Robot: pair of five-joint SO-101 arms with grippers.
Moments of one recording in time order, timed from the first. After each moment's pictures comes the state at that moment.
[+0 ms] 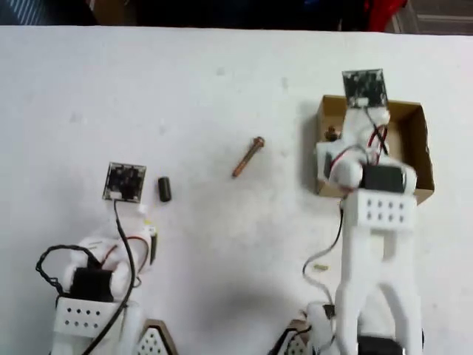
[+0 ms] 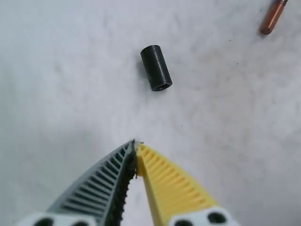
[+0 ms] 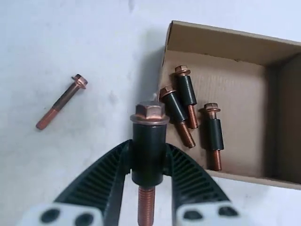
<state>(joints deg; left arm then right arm) -0.9 -81.7 81.3 64.6 1.4 3.6 -28.6 27.2 62.1 10.8</state>
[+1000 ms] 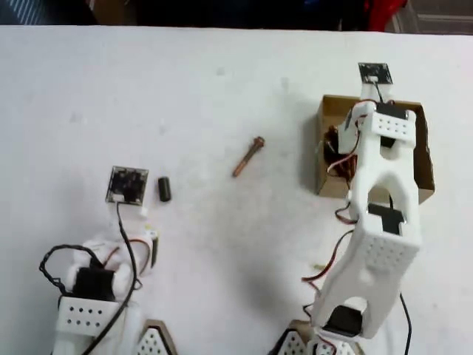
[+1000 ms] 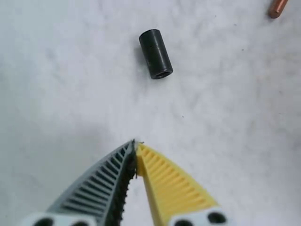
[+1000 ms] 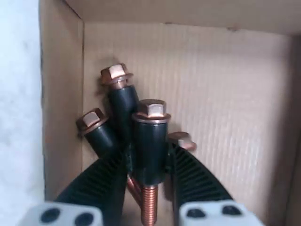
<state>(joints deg) -0.9 -81.7 84.0 64.2 1.4 12.4 29.9 -13.4 62.0 15.7</state>
